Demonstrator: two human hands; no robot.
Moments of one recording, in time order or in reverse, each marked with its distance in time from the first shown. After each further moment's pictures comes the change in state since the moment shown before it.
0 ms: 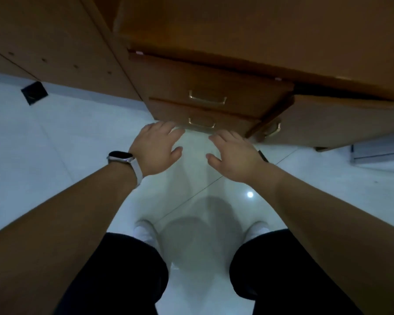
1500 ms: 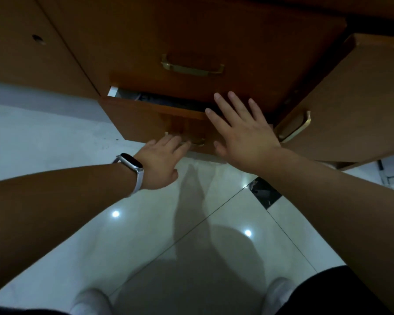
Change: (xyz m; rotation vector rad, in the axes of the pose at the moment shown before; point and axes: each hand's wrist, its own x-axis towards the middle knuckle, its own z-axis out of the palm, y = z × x) left_hand 0.102 -0.022 0.193 0.217 -0.039 0.135; right_hand 0.085 0.101 0.093 -0.470 0.299 -0.072
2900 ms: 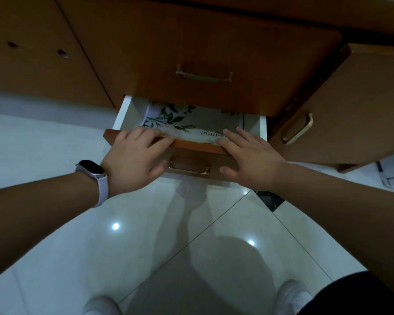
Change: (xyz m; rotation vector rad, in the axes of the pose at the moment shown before) left_hand -0.066 -0.040 -0.038 -0.006 0.313 -0.028; right_hand -0.026 -0.014 0.011 0.277 -0.209 0.011
